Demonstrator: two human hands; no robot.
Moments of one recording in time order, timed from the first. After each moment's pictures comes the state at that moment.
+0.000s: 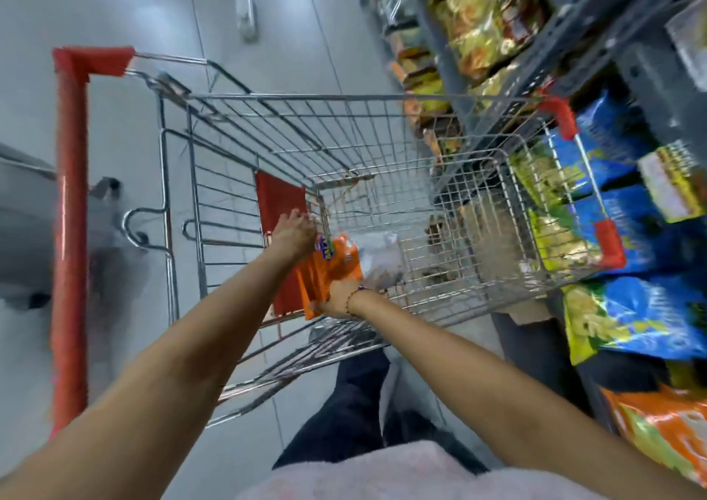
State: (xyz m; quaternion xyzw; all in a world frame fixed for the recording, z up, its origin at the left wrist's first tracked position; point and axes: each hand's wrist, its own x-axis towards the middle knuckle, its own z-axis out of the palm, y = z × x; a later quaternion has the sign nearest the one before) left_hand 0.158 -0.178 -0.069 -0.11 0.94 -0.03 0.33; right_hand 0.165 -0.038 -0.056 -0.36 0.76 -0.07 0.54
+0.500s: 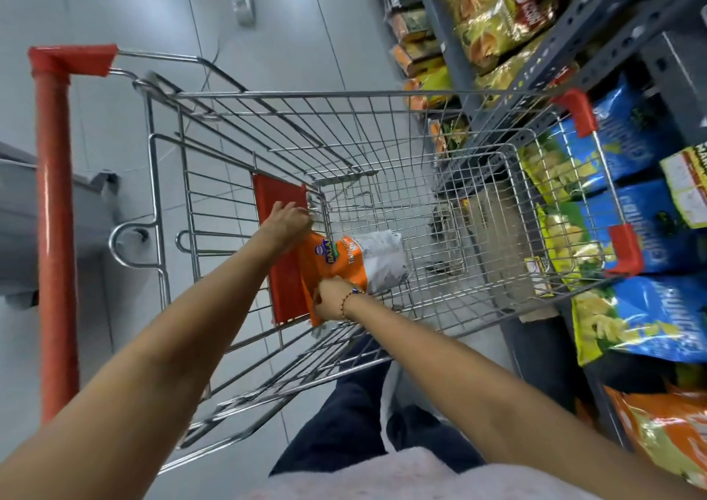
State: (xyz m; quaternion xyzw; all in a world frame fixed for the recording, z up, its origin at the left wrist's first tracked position) left_hand 0.132 -0.206 -0.082 -0.02 0.95 -0.02 0.31; right_hand 0.158 -0.051 -0.074 -0.32 0.76 -0.08 0.56
